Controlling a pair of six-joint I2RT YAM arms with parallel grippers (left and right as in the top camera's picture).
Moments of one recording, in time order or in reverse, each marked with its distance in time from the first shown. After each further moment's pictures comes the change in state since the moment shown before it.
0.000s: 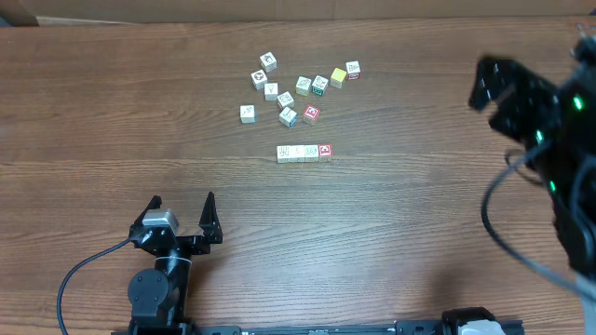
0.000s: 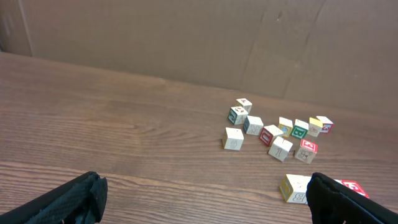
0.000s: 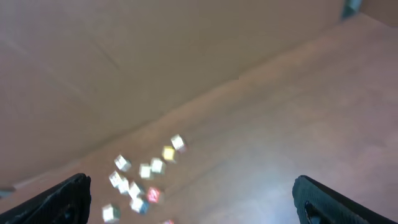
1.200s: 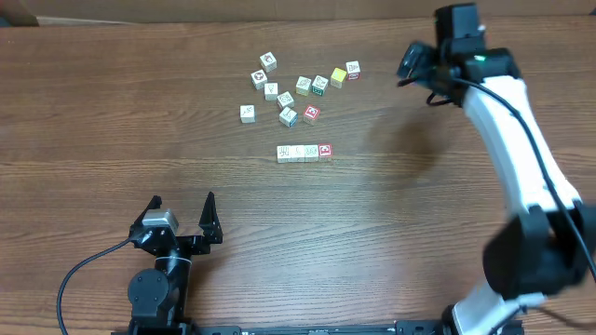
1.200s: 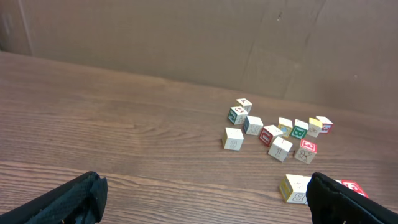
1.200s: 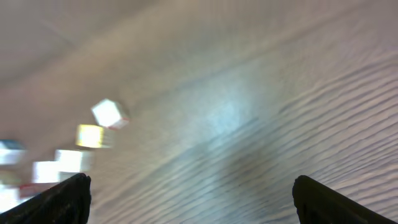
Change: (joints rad) left arm 0.000 0.000 0.000 0.000 0.000 -0.003; right arm 0.000 0.679 0.000 0.273 -0.011 0.000
